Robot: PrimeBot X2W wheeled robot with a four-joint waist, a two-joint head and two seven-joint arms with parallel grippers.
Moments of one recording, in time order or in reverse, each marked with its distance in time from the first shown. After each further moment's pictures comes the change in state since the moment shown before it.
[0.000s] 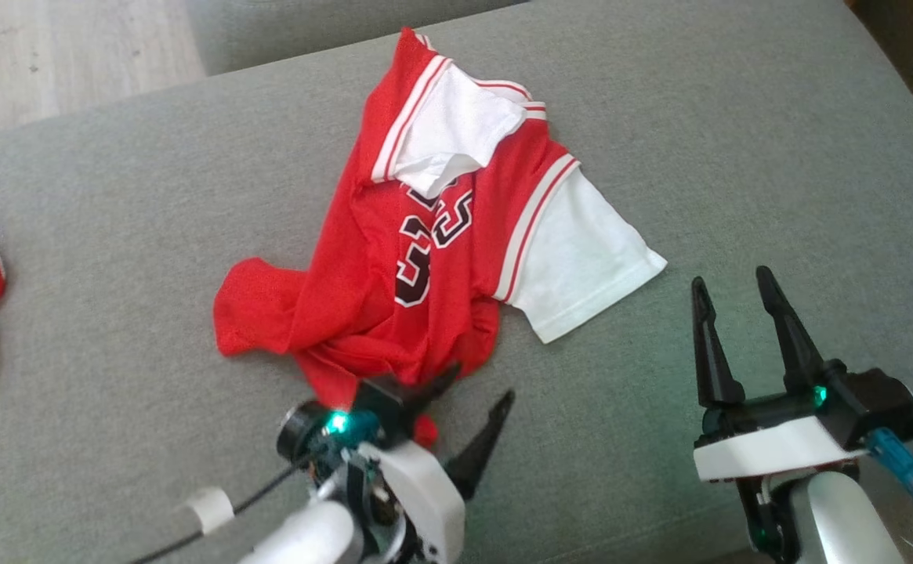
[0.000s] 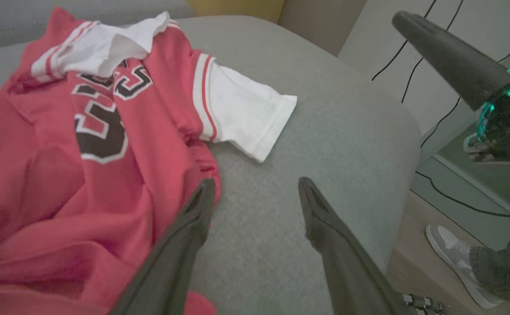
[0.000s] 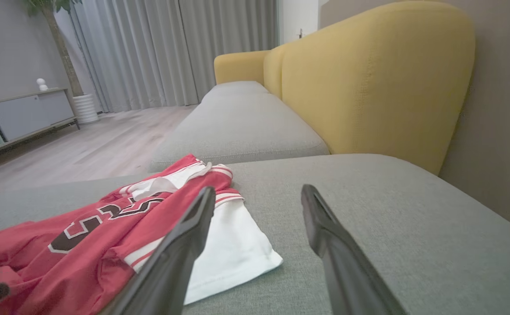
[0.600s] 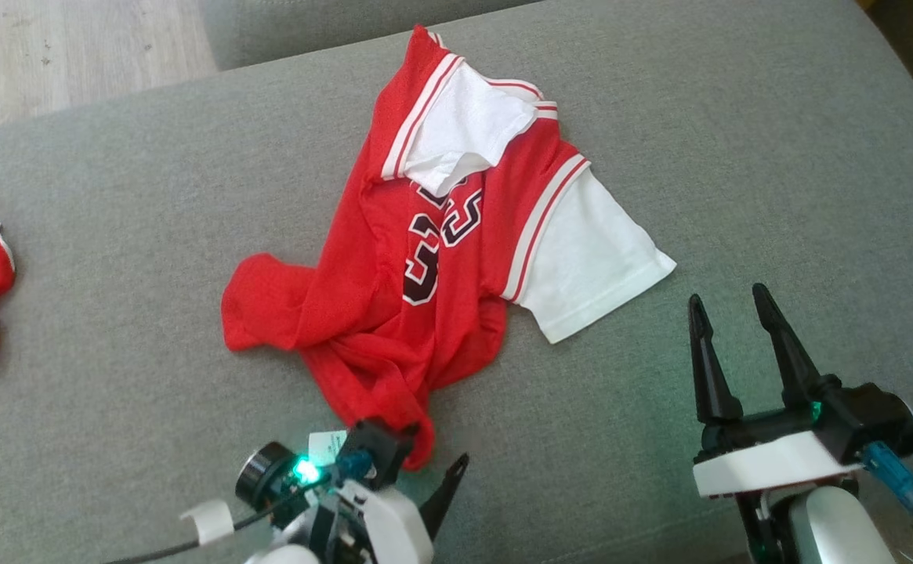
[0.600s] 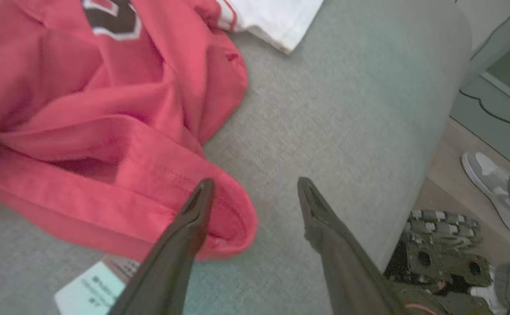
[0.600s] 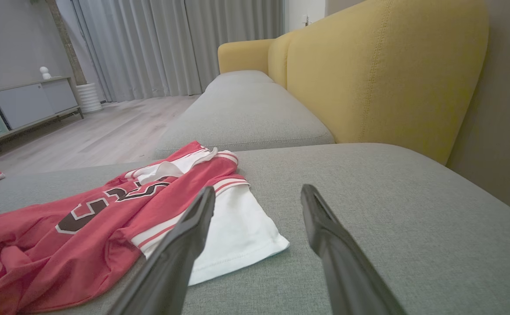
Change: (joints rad) left arm 0.054 0.128 -0.063 -0.074 0.054 0.070 0.176; right arm 0.032 0.000 0.001 0.000 -0.015 0.000 0.000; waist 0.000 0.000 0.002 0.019
